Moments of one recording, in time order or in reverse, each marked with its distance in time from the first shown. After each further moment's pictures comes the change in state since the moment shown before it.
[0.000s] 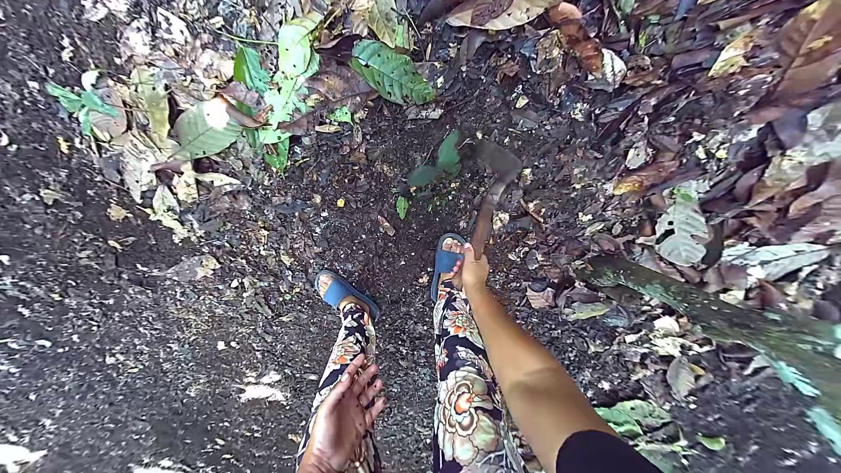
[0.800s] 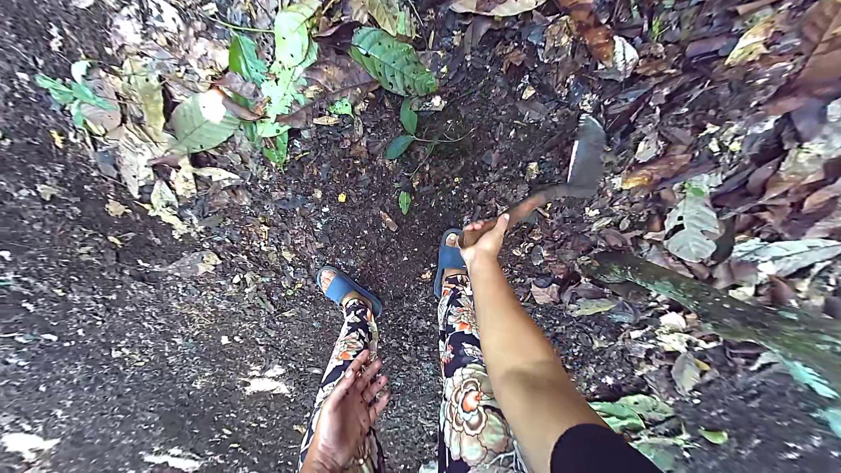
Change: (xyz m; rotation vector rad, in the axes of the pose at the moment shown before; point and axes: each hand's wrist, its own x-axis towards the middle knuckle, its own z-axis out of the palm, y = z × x) left_hand 0.003 0.004 0.003 -0.006 -0.001 -0.014; right_hand -0.005 -0.054 0.036 0.714 -0.082 -0.005
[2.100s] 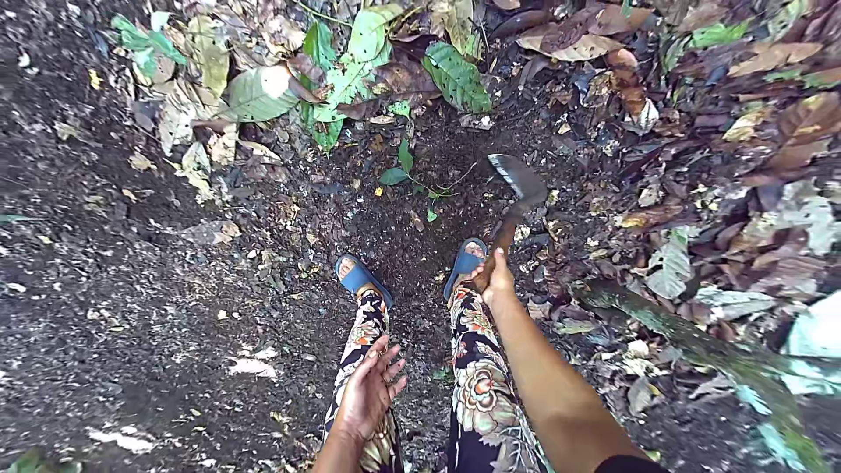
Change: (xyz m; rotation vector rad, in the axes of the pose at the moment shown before) left_hand -0.010 0.025 -0.028 -0.117 -0.094 -0.021; right_hand -0.092 0.019 -0.009 -0.458 0.051 0.110
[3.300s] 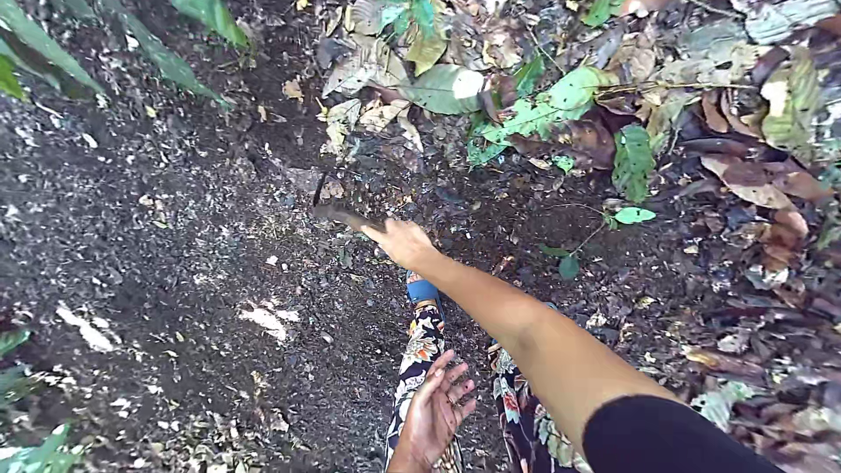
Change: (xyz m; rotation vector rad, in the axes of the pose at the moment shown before) left_hand -0.017 0.044 -0.069 -0.532 -0.231 0.091; right_hand -0.198 0.246 0.345 -2.299 -1.274 -1.238
